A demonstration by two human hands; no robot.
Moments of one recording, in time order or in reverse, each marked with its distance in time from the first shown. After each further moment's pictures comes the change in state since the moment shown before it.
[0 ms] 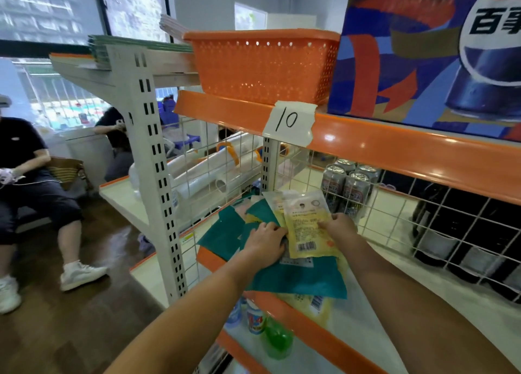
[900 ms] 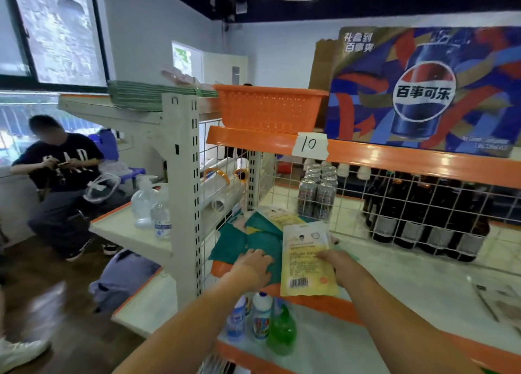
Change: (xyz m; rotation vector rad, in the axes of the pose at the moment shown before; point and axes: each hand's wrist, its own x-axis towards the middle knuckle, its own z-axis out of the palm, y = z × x) left_hand -0.101 -0.062 -0.019 0.140 -0.090 0.262; right_hand -0.157 0.019 0.036 0.579 0.064 0.273
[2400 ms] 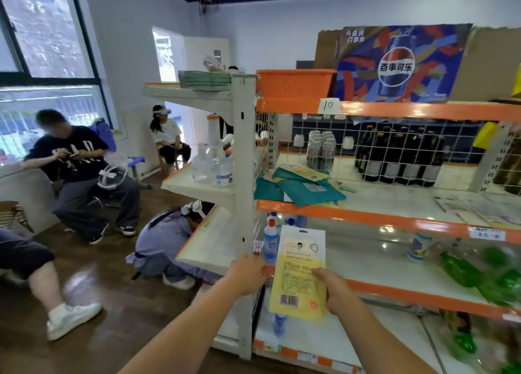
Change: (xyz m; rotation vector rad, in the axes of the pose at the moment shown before) left_hand -0.299 -0.067 0.057 -0.058 -0.086 0.068; right_hand -0.262 0.227 0.096 0.306 -0.002 0.102
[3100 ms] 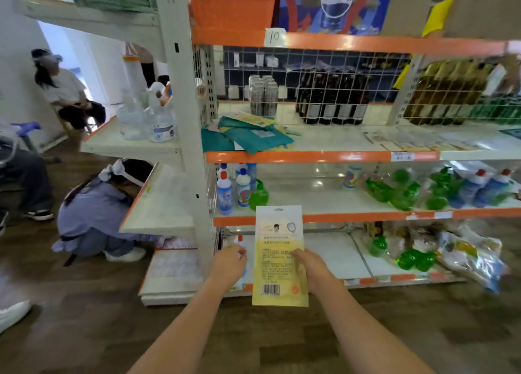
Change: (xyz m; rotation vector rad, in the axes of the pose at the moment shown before) left_hand -0.017 0.015 0.104 -0.492 0.025 0.002; right_hand -0.049 0.090 -0.028 -0.019 0.219 -0.042
